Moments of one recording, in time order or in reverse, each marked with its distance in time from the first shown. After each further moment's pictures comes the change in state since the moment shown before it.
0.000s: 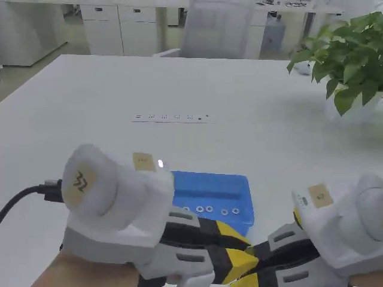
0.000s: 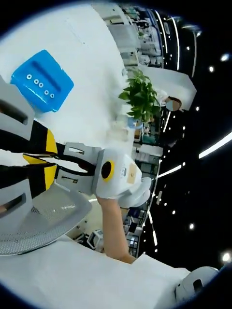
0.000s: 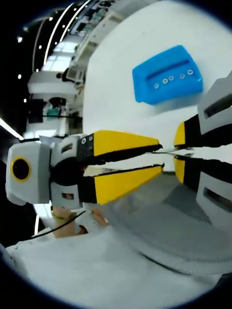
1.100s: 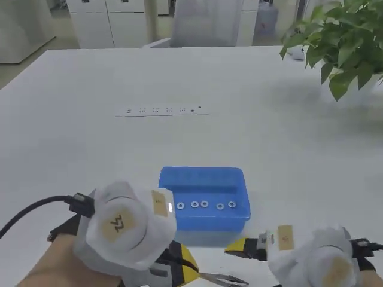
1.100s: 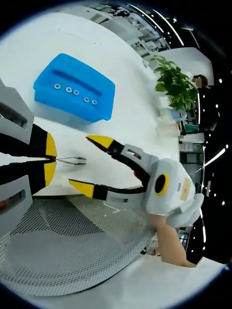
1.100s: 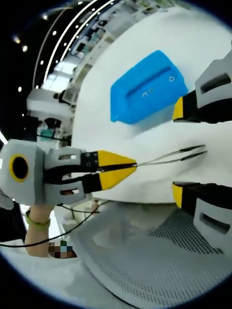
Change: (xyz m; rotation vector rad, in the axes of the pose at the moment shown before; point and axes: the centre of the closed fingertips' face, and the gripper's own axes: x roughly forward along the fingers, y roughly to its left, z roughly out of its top) left arm -0.003 0.049 -0.116 0.149 0.438 -0.003; right arm 0.025 -0.037 -0.053 0.079 0.000 -0.258
